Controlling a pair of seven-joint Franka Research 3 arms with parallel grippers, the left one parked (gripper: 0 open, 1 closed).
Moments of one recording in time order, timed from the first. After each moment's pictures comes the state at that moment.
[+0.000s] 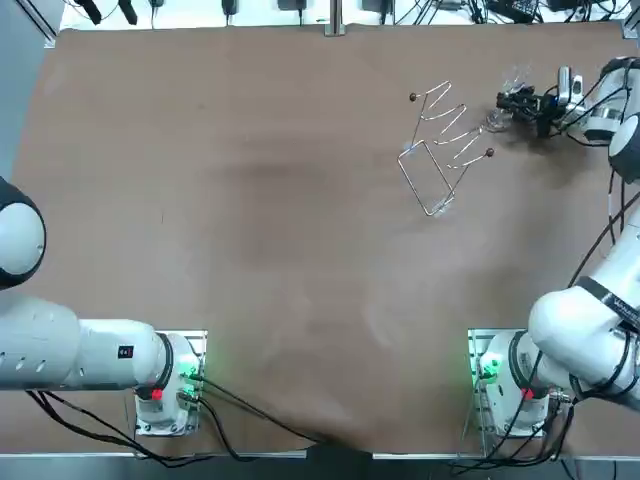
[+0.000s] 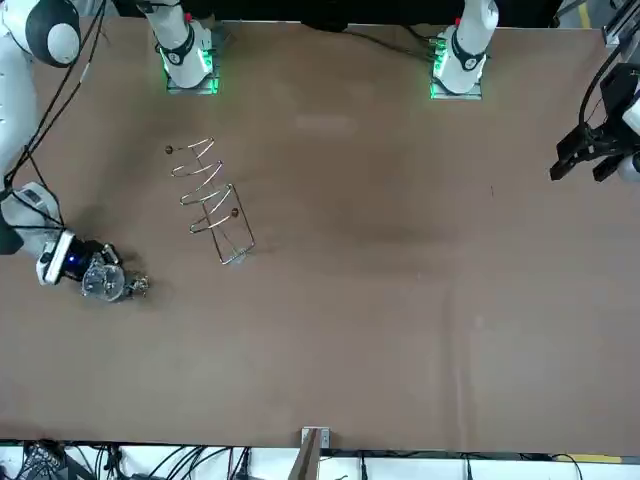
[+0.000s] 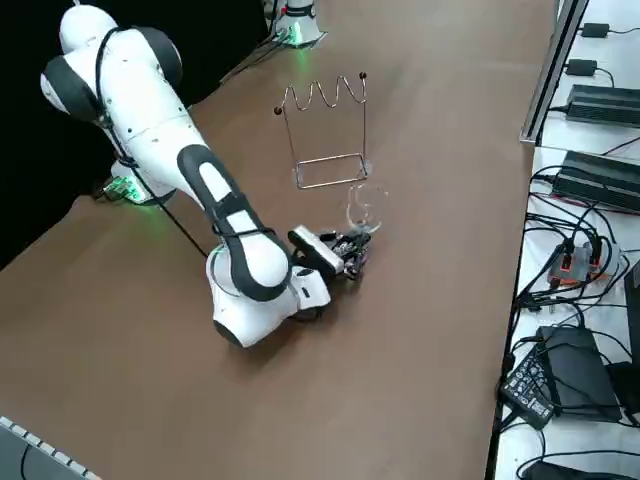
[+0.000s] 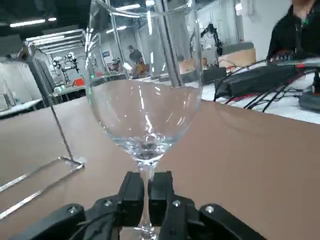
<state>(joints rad) -0.50 0.97 -0.02 -1.46 1.30 1.60 -2.18</state>
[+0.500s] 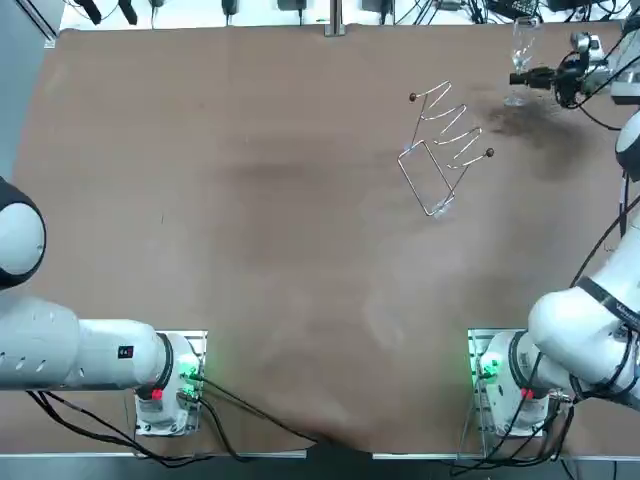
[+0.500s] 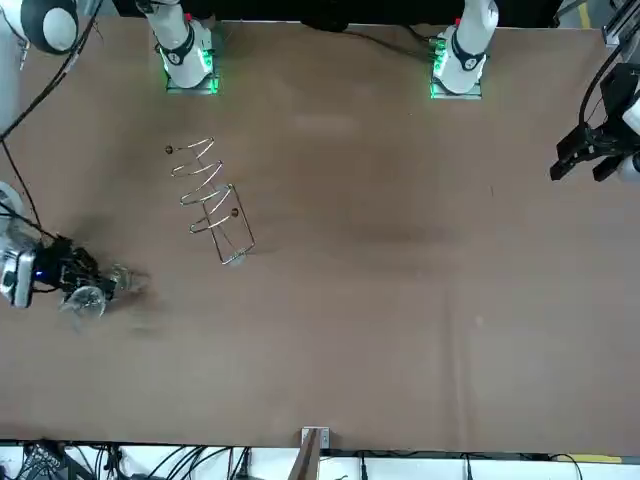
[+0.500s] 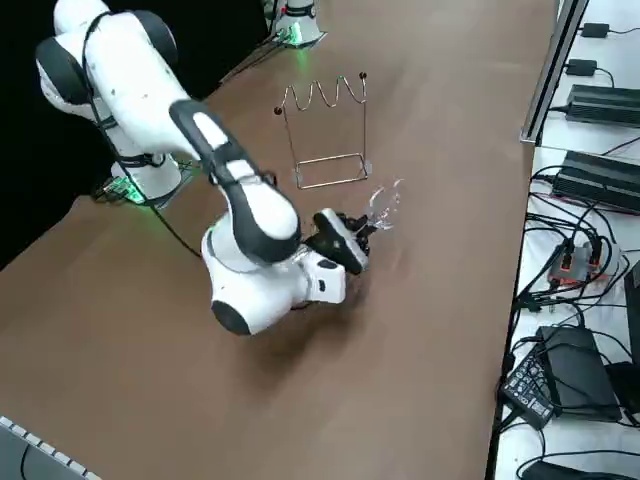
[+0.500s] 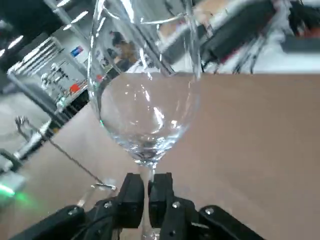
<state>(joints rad) -0.49 0.87 -0.02 -1.38 1.14 1.60 -1.56</state>
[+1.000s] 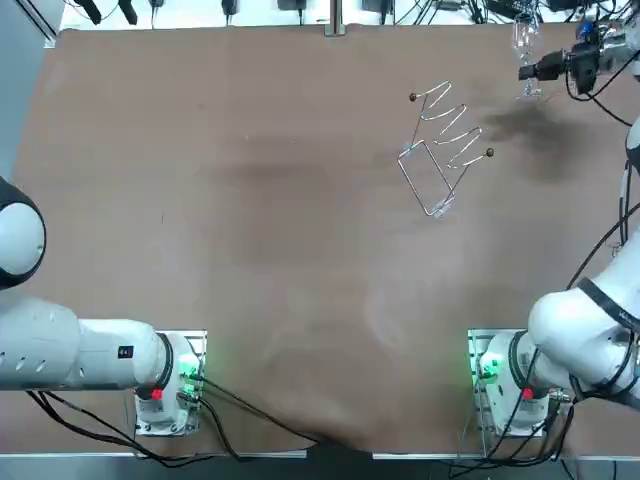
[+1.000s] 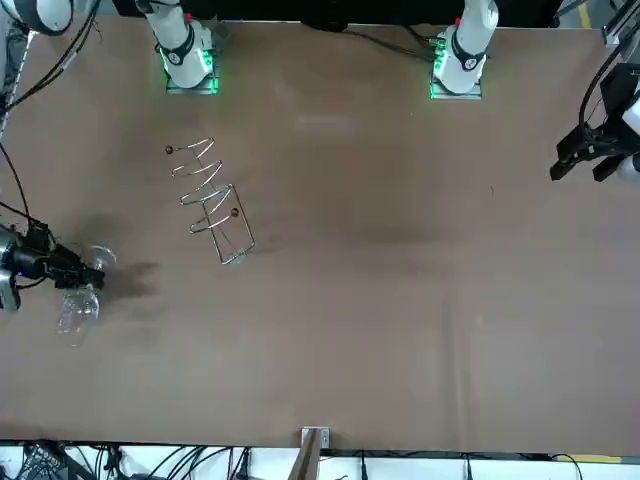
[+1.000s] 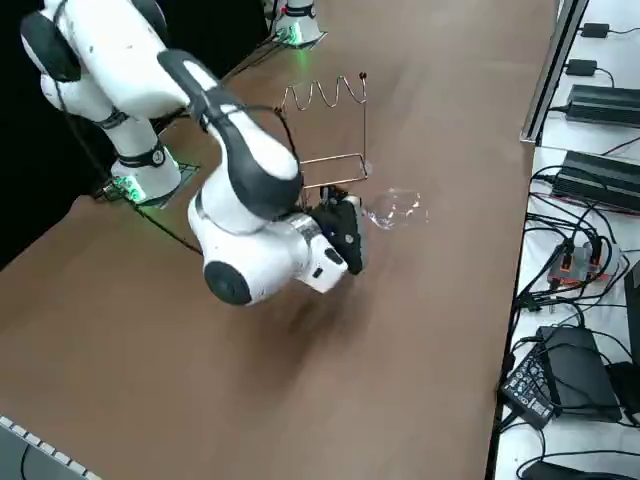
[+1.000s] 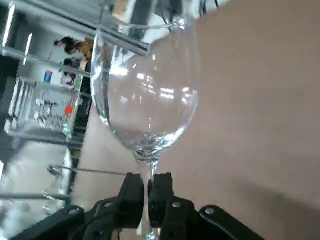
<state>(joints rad) -0.49 0.77 -0.02 -1.38 1.00 1.53 -0.87</state>
